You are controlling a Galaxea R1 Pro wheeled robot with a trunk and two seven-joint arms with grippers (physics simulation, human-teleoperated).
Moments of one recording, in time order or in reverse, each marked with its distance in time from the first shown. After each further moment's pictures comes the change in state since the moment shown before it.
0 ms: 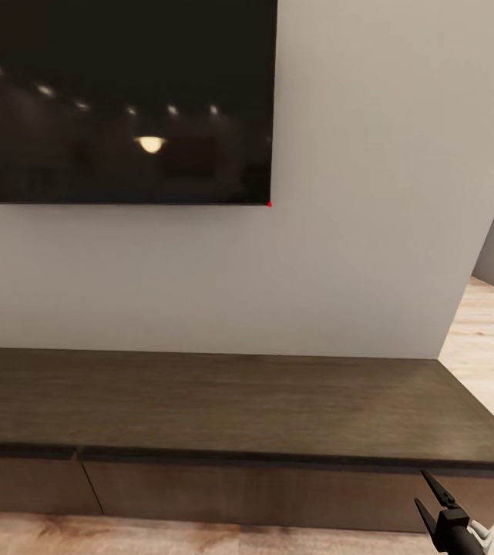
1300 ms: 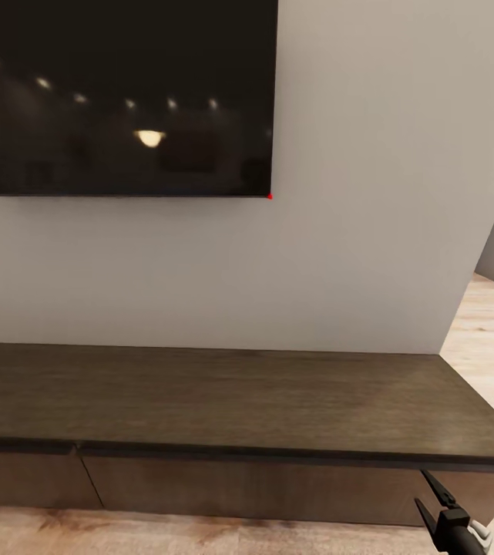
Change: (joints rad) left arm 0.000 0.000 0.000 -0.002 0.012 0.001 -0.001; right arm 0.000 -0.001 0.000 0.000 -0.002 0.000 0.002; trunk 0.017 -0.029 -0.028
